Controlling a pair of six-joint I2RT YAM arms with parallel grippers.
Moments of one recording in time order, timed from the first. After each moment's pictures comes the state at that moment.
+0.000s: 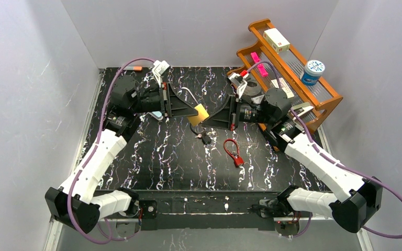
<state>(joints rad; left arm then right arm) -0.41 1.15 1.17 0.03 1.10 -0.96 0.69 1.13 1.05 0.21 -0.86 0.86</state>
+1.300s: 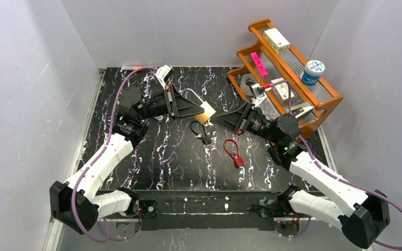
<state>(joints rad) -0.47 1.15 1.01 0.36 0.91 -1.26 0.70 0.95 0.72 0.57 -0.51 1.10</state>
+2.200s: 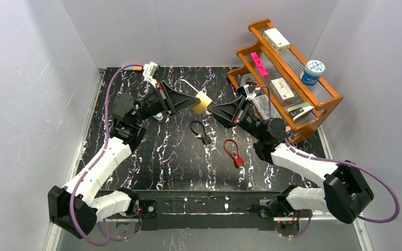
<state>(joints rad) -0.45 1.11 0.96 0.53 0.76 -1.22 0.71 1.22 0.65 1.15 -0.41 1.69</state>
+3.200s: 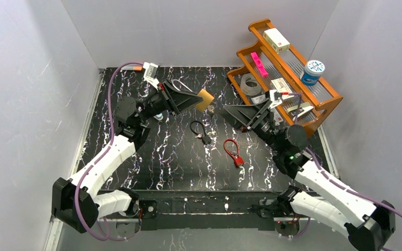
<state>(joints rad) -0.47 1.16 0.94 0.73 0.72 -1.09 0.75 0.84 0.58 0.73 -0.18 1.46</state>
